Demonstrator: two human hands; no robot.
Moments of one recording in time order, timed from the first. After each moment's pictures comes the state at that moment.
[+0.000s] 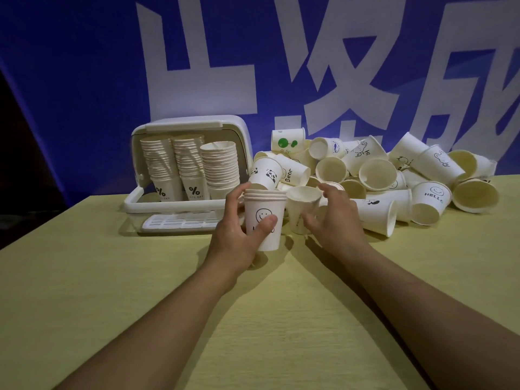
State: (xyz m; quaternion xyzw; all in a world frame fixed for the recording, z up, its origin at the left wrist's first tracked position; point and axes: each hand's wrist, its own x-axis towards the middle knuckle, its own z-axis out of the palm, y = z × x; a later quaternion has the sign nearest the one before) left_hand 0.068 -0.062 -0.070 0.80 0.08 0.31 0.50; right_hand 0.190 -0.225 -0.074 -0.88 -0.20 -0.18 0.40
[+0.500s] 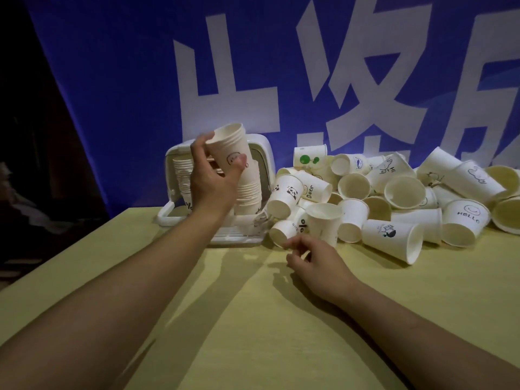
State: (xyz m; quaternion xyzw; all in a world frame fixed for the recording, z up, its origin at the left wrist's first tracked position) left_hand 0.093 -0.008 0.026 0.74 0.13 0.52 0.40; right_hand 0.140 -0.196 -0.083 -0.80 -0.35 0.01 0.49
